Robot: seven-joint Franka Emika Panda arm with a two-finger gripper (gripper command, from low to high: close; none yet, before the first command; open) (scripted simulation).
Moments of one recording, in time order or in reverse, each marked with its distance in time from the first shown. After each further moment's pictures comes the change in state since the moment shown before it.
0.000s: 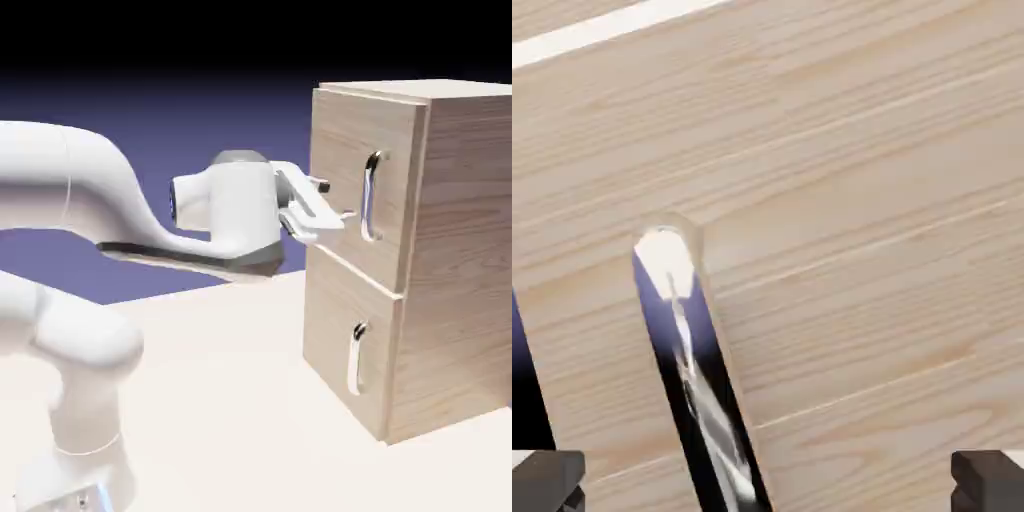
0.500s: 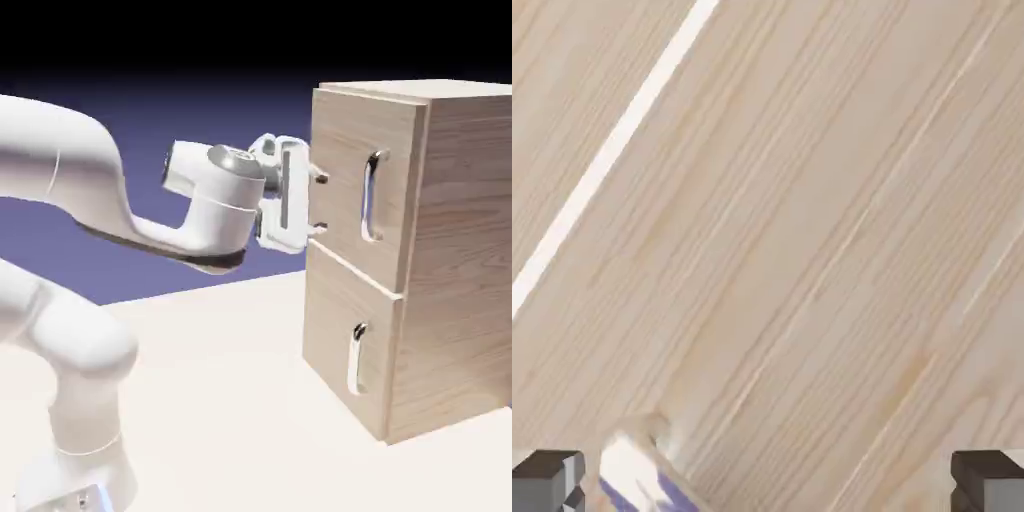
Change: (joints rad) arm -0.157 0.087 0.181 -0.053 0.652 0.045 0.194
